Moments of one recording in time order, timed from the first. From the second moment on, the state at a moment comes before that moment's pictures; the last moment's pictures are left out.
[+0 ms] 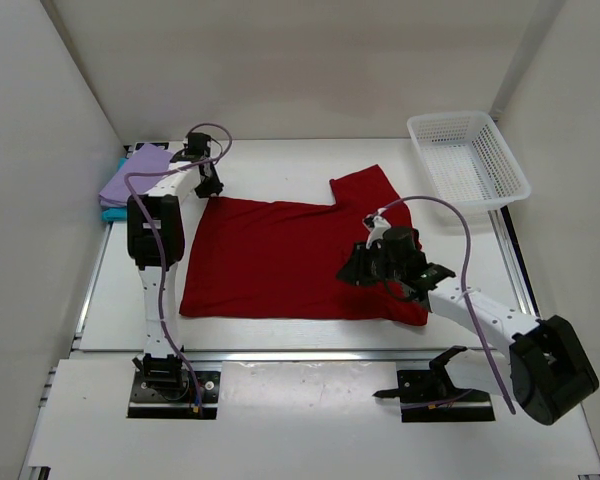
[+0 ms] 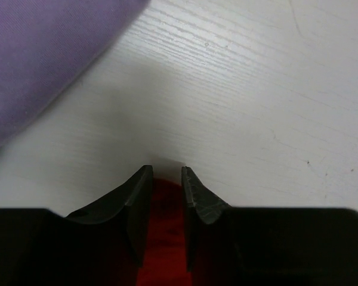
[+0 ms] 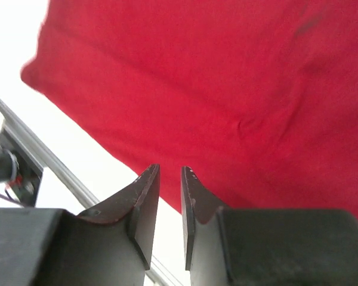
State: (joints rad) left arm -0.07 2.34 1.90 -0.52 -0.13 -0.38; right arm 0.53 1.18 0.56 0.00 -0.35 0.49
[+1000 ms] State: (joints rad) left arm -0.05 2.33 1.86 -0.50 -0.12 -0.40; right arm 0.38 1.07 0.59 -0.01 -0.39 0.48
